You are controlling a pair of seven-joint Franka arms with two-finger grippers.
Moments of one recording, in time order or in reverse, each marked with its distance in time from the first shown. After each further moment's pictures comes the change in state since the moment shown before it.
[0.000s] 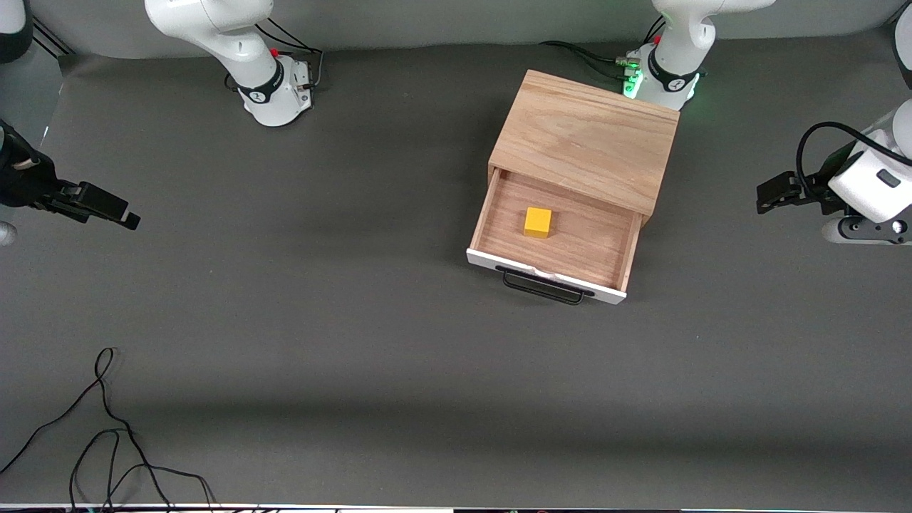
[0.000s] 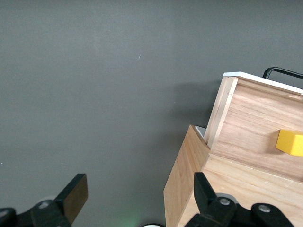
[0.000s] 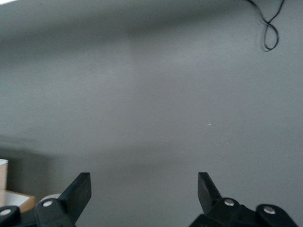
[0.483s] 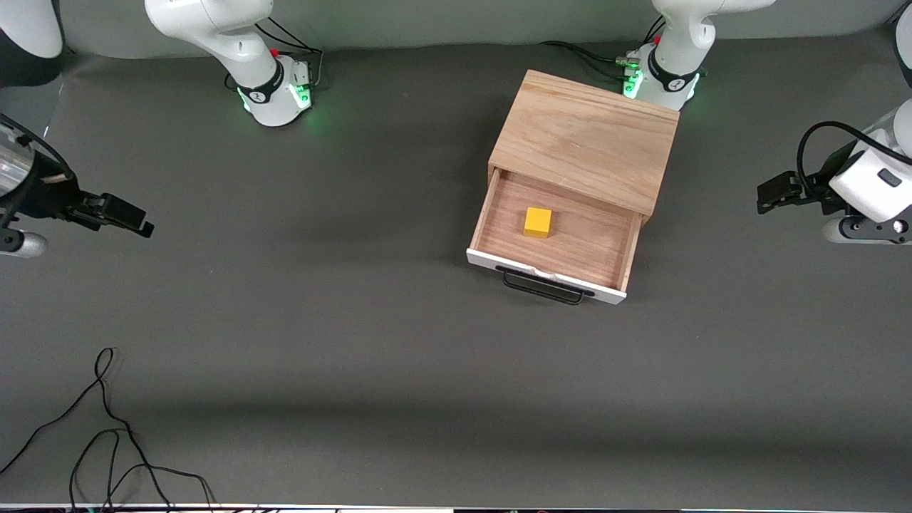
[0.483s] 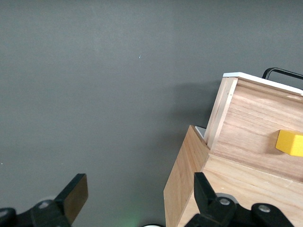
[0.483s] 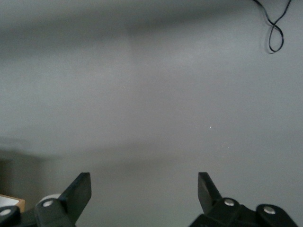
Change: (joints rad) left arm 0.000 0.000 0.000 0.001 0.000 0.000 0.000; right arm 0.023 0.018 0.010 -0.051 -0.008 0.061 0.000
